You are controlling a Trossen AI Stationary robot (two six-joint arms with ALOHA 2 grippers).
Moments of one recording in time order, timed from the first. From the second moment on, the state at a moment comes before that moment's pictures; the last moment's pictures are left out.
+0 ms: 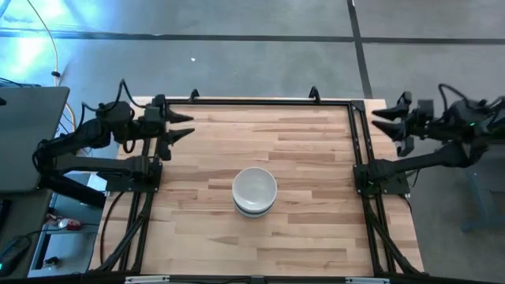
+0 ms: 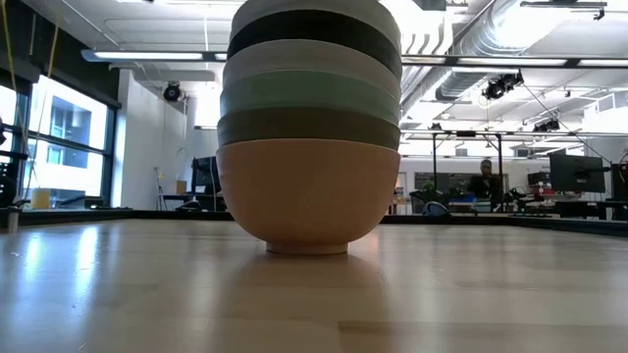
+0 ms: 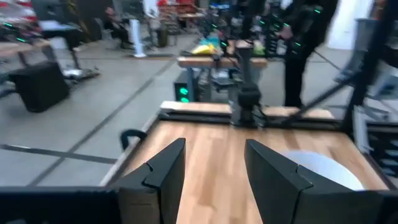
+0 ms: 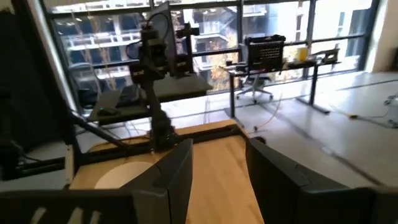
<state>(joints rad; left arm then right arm) 0.30 0.64 0.93 -0.44 -0.01 0.05 0.11 0.40 1.18 -0.80 0.31 0.09</state>
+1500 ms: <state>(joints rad) 0.25 0.21 0.17 0.08 -0.16 0.11 0.11 0.01 0.51 -0.49 0.20 0.08</state>
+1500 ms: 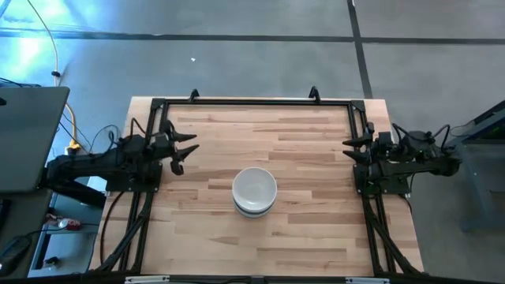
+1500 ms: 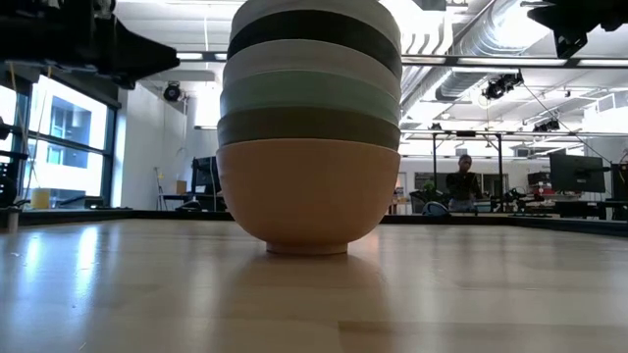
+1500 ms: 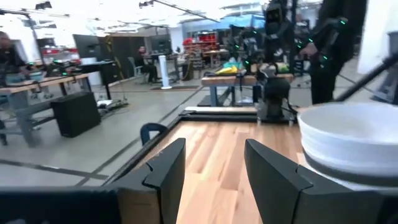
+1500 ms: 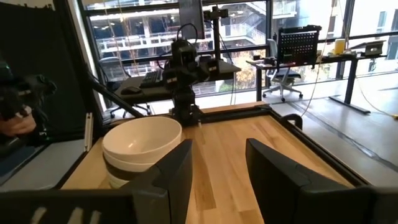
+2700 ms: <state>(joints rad) 0.33 0.03 0.01 0.04 0.01 0.16 0.11 0.01 0.46 -0.44 0.25 0.15</state>
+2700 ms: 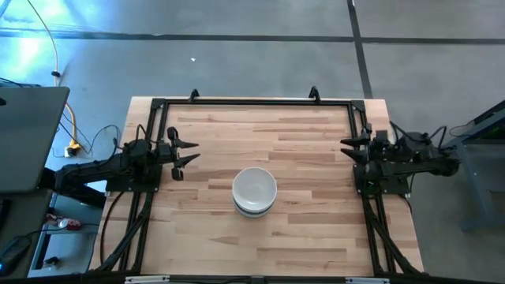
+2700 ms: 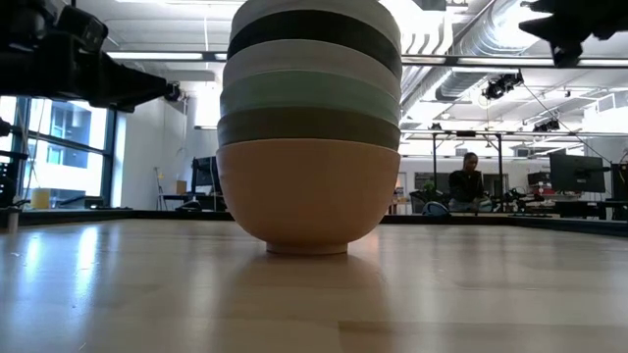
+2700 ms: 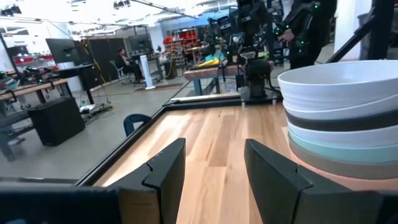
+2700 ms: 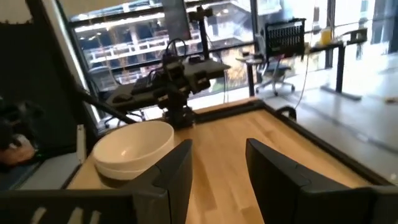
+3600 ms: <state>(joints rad) 0.34 0.03 0.01 0.04 0.03 0.14 0.11 0.01 0.13 0.10 0.13 -0.02</state>
